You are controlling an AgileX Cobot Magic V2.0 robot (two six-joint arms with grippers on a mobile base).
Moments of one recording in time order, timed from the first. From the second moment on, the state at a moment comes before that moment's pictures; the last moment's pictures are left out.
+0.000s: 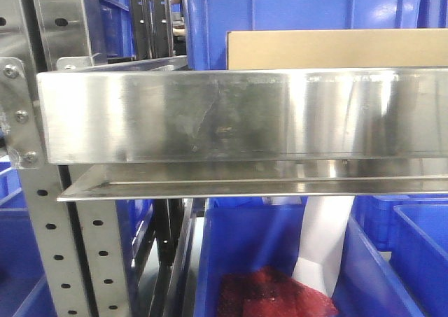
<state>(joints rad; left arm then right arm) -0.02 -0.01 0.03 -0.09 0.11 0.02 0.34 0.62 -0.72 -0.14 0.34 0.27</state>
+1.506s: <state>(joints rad) -0.02 -0.01 0.03 -0.09 0.11 0.02 -0.07 0.14 -0.24 0.10 0.25 -0.14</state>
